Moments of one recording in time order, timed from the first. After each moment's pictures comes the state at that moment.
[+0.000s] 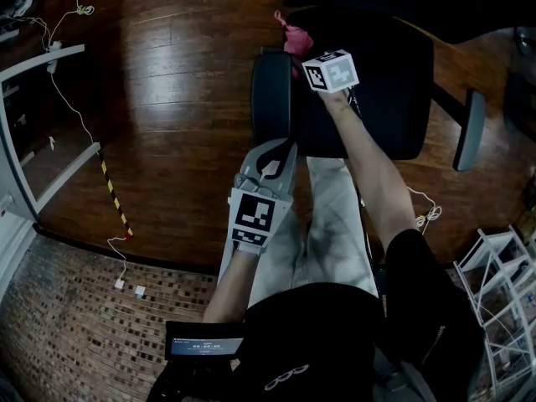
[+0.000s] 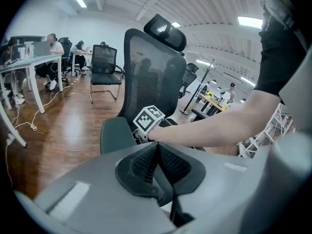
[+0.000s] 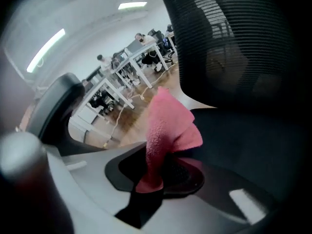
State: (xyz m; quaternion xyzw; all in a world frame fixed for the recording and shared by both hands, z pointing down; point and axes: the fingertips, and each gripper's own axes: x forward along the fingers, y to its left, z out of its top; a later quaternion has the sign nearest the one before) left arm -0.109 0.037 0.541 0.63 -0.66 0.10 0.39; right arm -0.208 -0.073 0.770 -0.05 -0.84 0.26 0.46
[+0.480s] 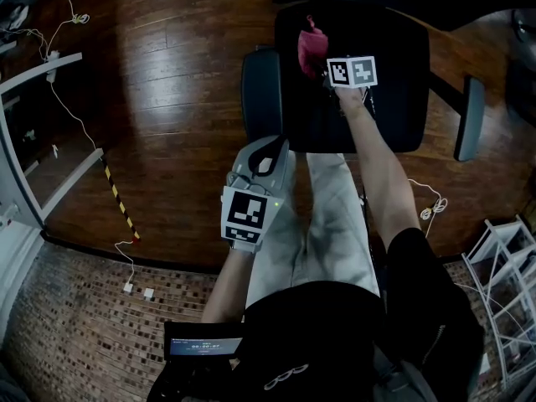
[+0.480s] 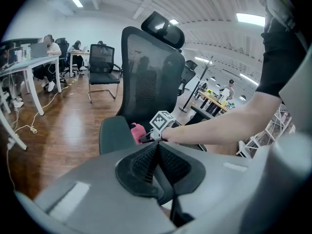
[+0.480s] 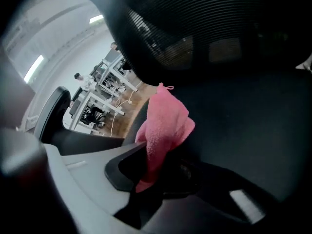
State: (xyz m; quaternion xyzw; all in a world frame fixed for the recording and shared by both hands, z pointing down) left arm -0.111 0.042 0.542 0.64 -0.66 0.12 0.39; right arm -0.139 -0.113 0.804 0.03 -0.80 0.37 0.46
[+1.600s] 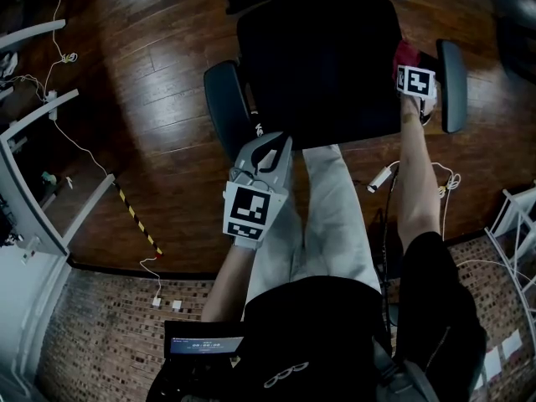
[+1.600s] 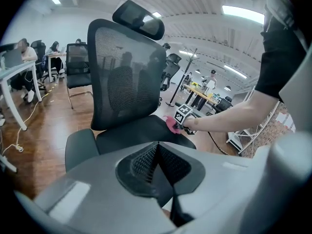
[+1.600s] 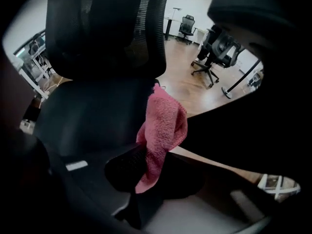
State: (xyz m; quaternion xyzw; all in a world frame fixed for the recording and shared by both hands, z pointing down) left arm -0.056 -0.014 0.528 0.70 -0.59 0.15 0.37; right arm 0.172 -0.327 0.768 0.36 -0.69 0.19 0.59
